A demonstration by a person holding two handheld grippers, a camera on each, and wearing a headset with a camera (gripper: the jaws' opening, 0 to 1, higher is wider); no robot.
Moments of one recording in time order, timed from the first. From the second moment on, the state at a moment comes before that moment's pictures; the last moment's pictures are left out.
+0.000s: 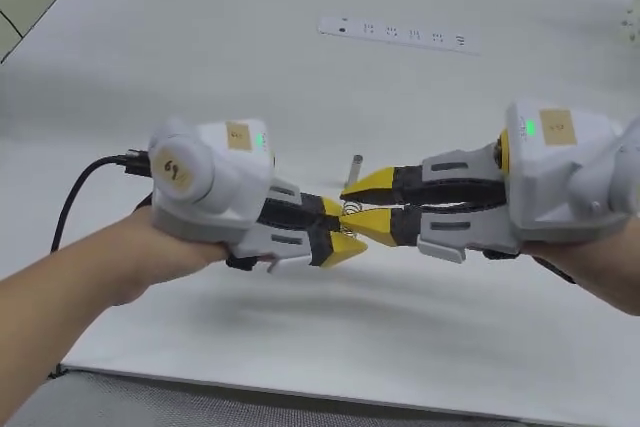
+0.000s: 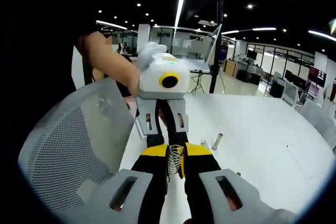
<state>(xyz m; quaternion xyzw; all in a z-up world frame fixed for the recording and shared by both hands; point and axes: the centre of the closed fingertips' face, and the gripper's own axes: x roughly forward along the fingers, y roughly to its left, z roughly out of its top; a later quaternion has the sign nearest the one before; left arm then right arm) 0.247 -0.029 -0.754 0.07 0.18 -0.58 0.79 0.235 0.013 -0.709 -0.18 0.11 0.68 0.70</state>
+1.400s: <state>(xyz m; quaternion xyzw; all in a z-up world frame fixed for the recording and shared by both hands) 0.246 -0.027 -0.748 0.04 0.20 -0.56 0.80 0.236 0.013 -0.707 -0.14 0.11 0.68 0.71</state>
